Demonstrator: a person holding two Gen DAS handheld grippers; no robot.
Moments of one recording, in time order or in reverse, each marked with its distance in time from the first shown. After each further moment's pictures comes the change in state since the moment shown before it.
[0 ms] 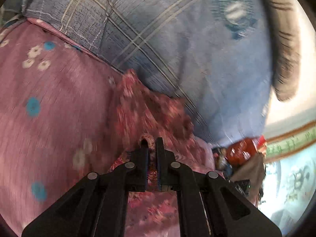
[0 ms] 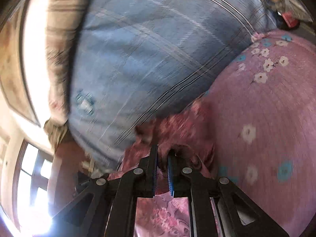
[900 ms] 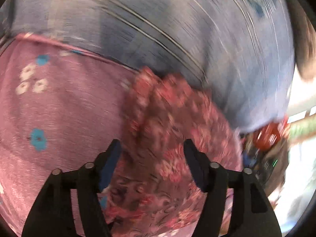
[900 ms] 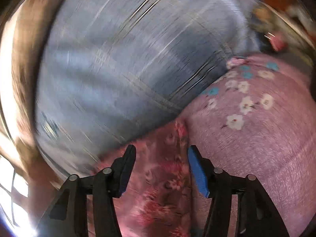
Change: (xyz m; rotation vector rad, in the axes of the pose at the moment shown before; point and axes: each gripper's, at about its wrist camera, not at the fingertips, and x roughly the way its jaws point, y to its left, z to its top) left arm 0.030 -0.003 0.004 0.193 0.119 0.190; right arm 0.029 -0.010 0.047 -0.071 -0.078 -0.282
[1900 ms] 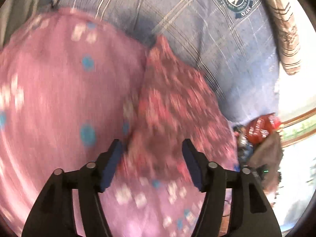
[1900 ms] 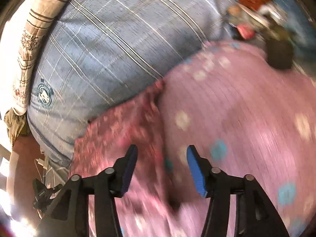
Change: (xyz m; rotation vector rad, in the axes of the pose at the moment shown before) left arm -0.068 0.058 -0.129 -0.124 -0.081 -0.112; right arm -0.070 -0.032 -0.090 -0.022 0.025 -0.062
